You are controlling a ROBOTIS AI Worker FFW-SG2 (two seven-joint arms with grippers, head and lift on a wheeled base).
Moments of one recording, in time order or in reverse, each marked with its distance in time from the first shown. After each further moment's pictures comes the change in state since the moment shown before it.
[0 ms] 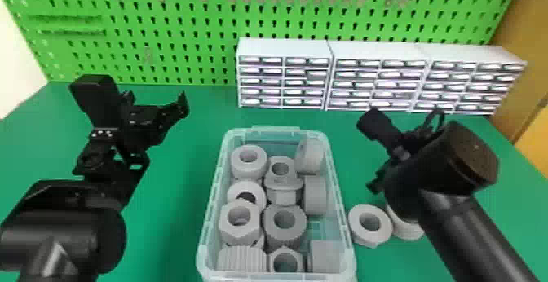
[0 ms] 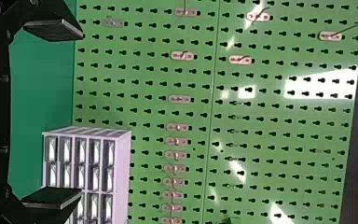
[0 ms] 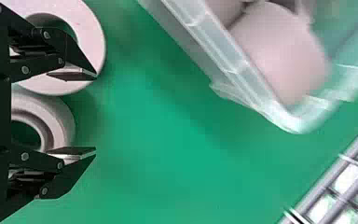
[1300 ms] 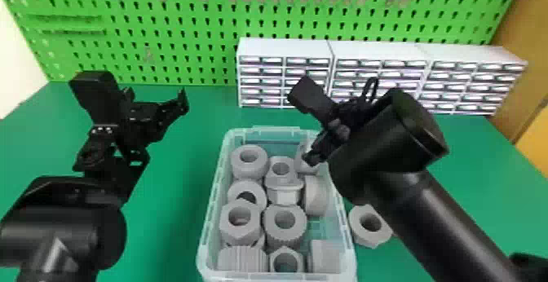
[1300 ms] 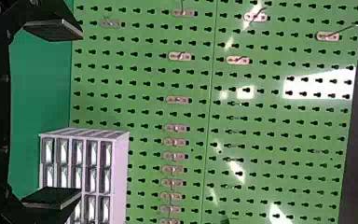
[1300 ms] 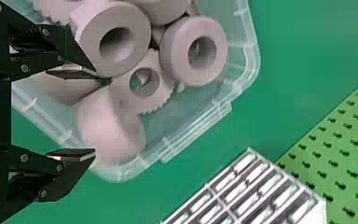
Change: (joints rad) left arm -0.013 -0.001 -0.001 0.000 -0.007 0.006 0.000; right arm -0.145 0.038 0.278 -0.107 -0.244 0.051 -0.182
